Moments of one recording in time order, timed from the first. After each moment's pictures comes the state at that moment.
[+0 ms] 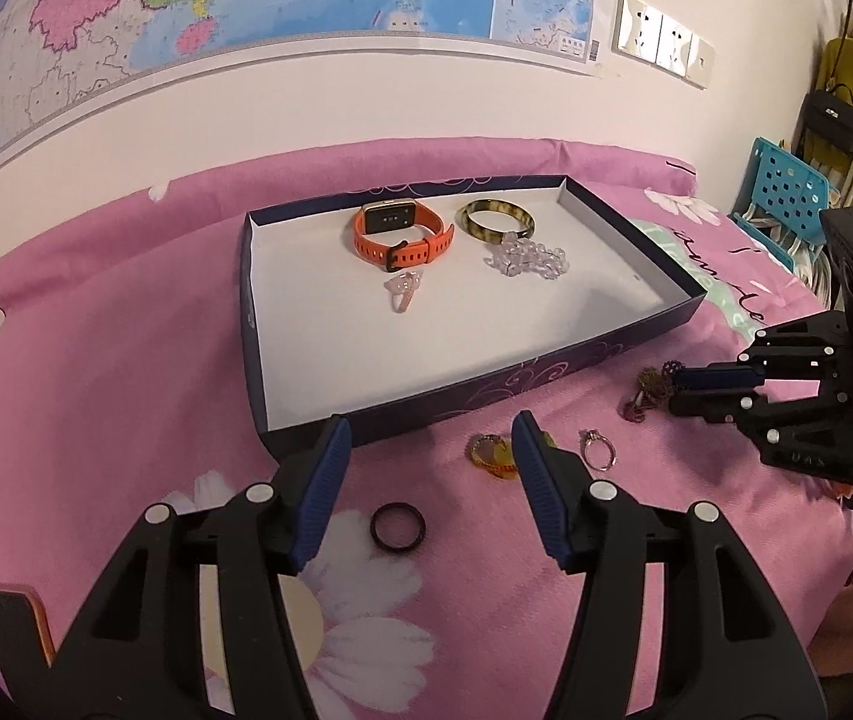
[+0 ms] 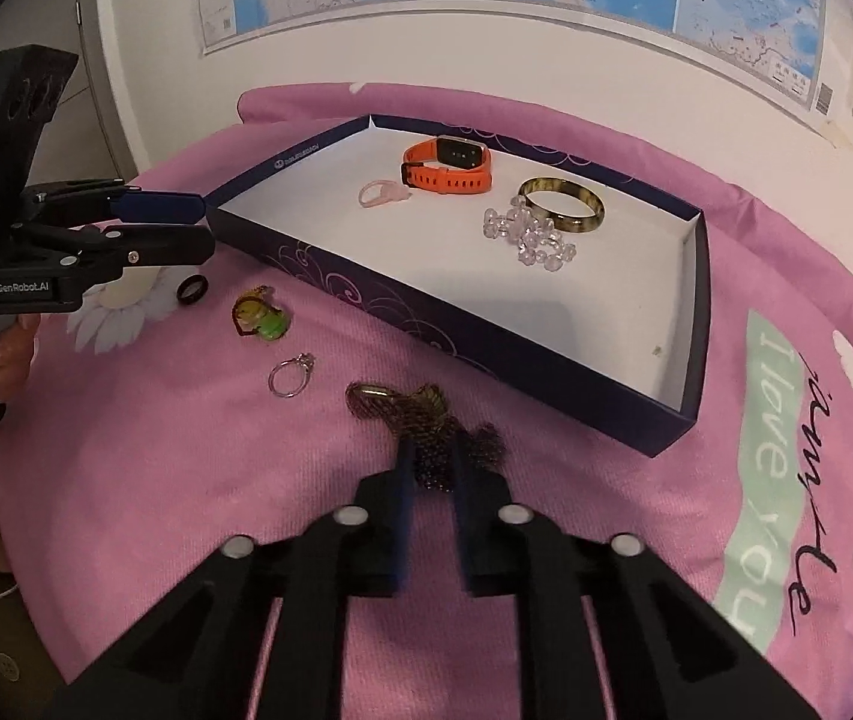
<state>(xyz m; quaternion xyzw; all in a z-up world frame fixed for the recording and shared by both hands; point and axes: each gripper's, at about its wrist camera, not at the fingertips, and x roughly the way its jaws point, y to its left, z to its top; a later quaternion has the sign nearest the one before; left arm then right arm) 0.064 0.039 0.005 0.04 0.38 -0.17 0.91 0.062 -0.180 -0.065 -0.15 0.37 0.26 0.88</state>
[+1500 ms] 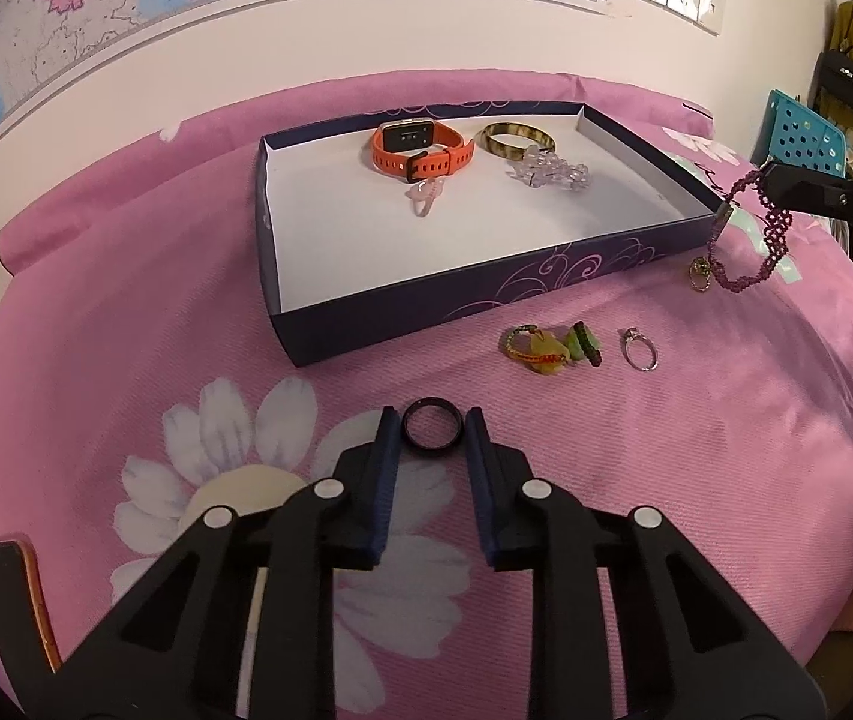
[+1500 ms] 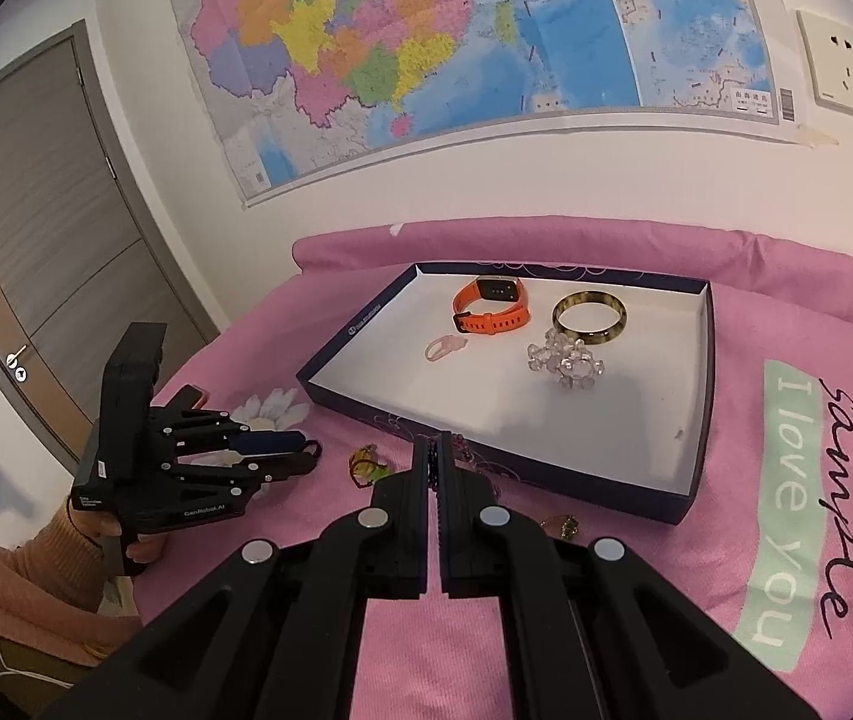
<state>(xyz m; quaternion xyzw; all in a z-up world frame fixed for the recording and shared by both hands) 0.050 0.047 -0.028 0.07 0.42 -0.15 0.89 0.055 -0.202 -0.005 0.01 0.30 0.34 0.89</state>
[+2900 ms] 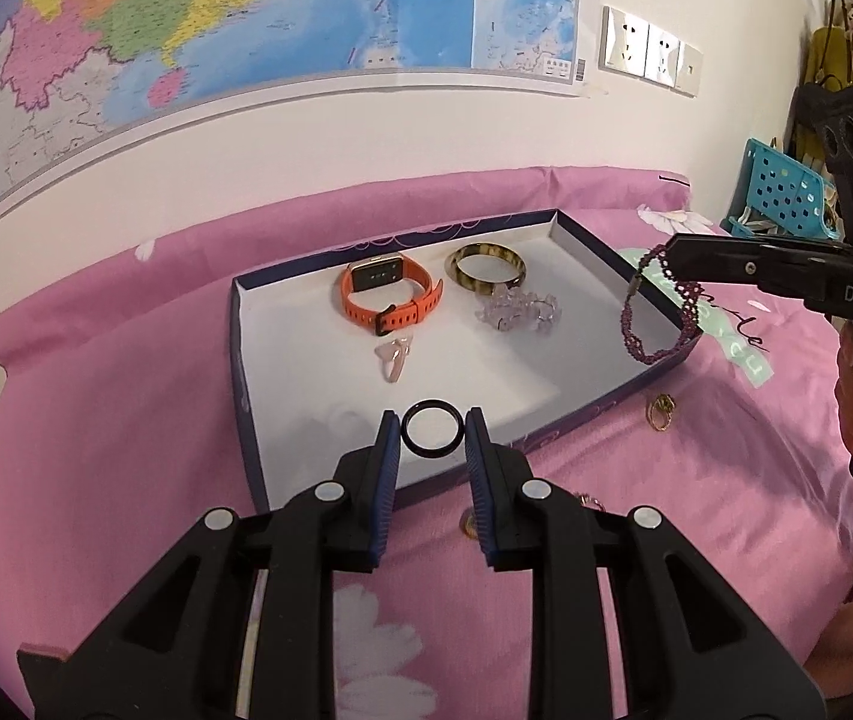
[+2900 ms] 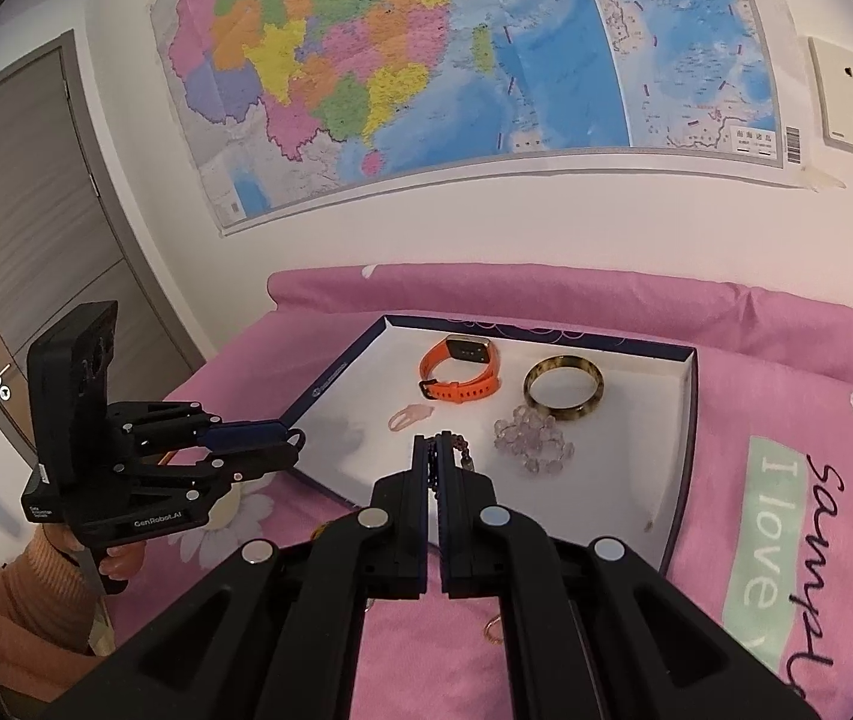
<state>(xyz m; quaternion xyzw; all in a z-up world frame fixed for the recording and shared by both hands) 0.085 0.023 0.027 0.06 0.36 -0.18 0.91 0.103 -0.201 0.019 0.01 0.29 0.33 0.90</state>
